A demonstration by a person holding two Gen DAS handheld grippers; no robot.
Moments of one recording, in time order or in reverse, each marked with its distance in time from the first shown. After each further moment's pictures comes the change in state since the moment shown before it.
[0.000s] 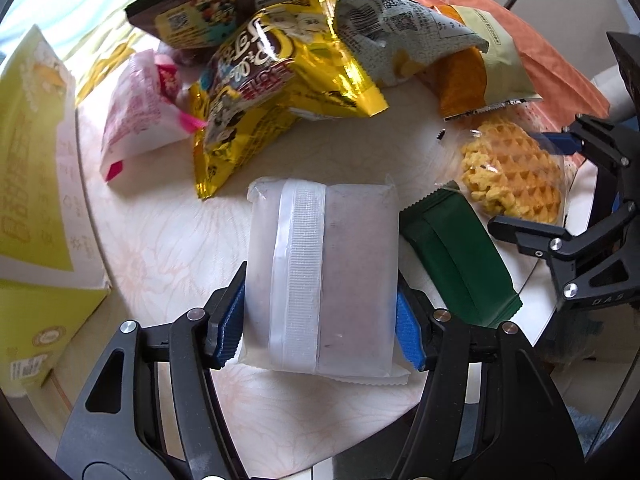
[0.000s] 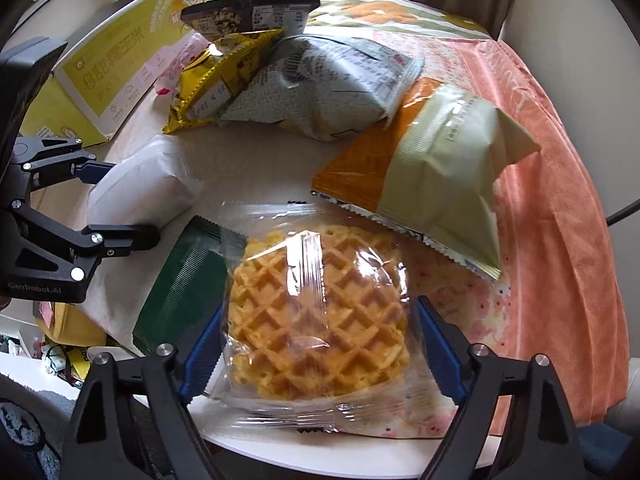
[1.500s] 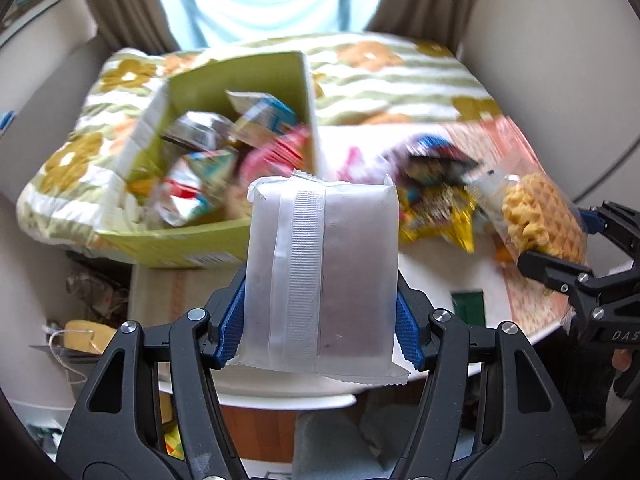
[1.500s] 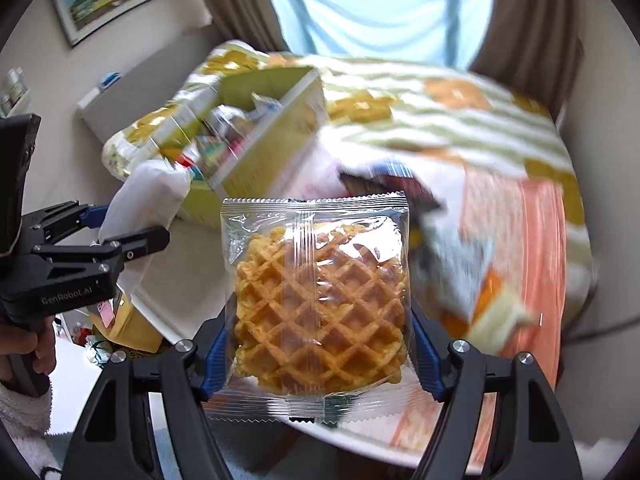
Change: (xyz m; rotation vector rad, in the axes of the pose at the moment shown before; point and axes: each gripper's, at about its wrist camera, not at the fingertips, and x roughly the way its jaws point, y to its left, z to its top) left arm -0.200 0.067 -0.050 -0.534 -0.268 0.303; right arm -0.133 0.071 0.105 -0.165 -0.187 0.216
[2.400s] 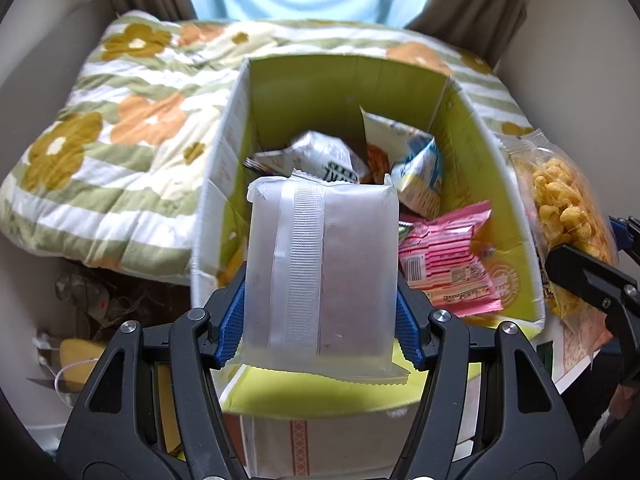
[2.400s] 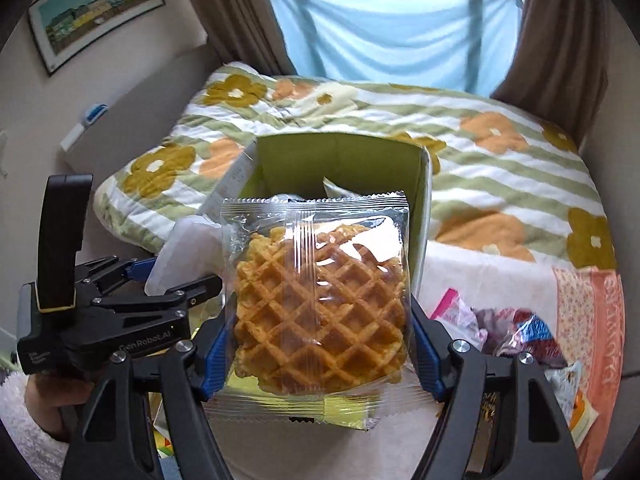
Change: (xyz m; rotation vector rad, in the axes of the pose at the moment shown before) left arm 0.112 0.195 0.094 -0.073 0.099 -0.093; right arm 0.103 0.124 0.154 0.114 0.001 -0.038
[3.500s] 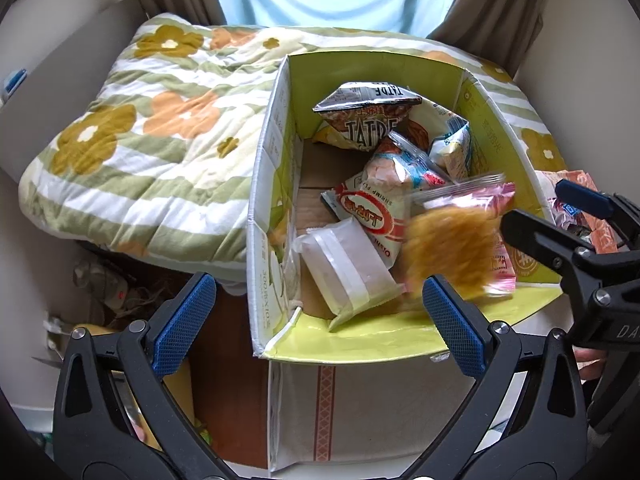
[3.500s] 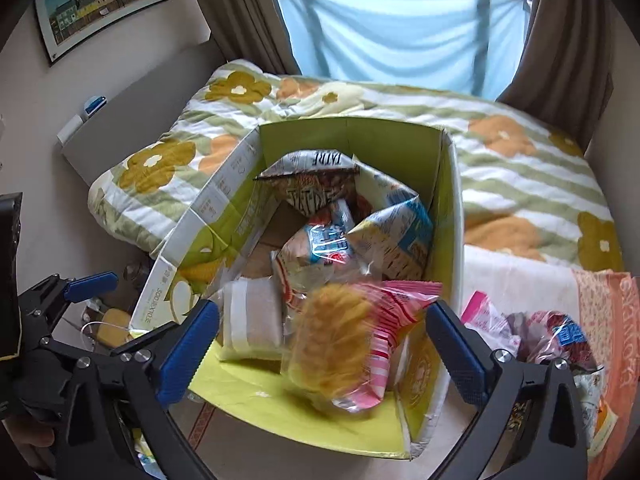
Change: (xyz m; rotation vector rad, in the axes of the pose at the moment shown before) left arm -0.025 0.018 -0.041 -0.034 -0.060 0.094; right arm 0.027 0.022 -0.007 -0.057 -0.066 -0.016
